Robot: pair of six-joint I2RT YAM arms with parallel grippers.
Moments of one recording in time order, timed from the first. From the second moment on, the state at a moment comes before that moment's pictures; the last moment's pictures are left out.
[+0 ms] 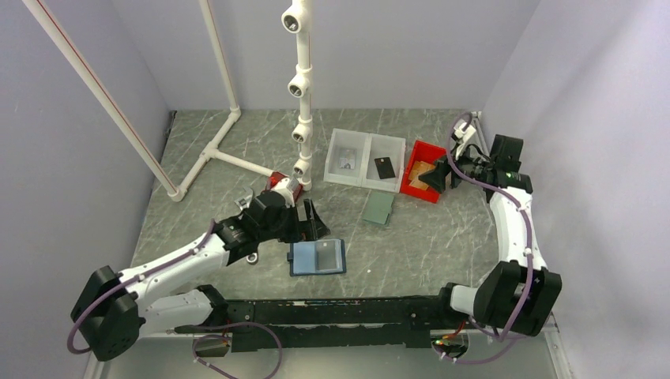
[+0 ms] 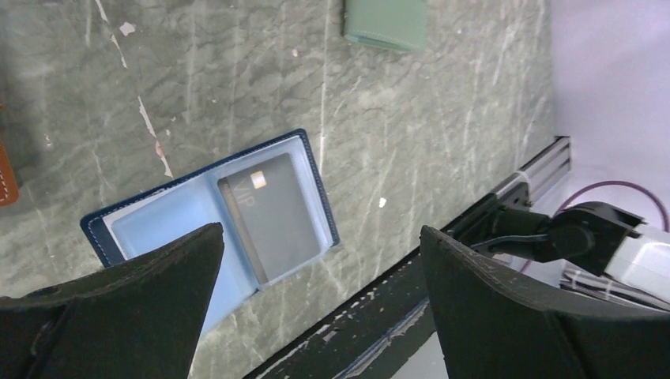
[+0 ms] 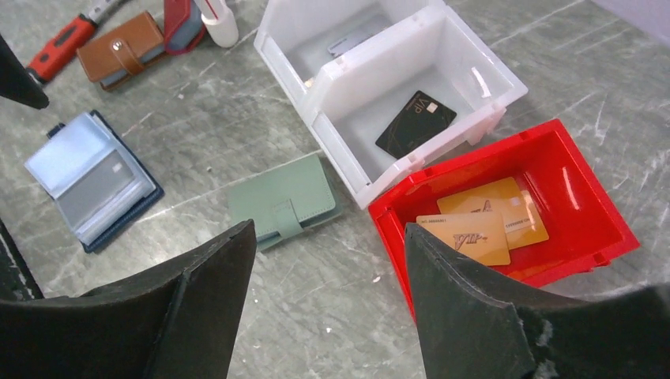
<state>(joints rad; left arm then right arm) -0.78 1.10 0.64 -0.16 0.10 -0.80 -0.23 1.25 1.07 -0.57 -0.97 -0.58</state>
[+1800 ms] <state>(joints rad) -0.78 0.90 0.79 -0.60 -0.05 -0.66 -0.27 1.18 0.96 -0.42 -1.13 -0.44</state>
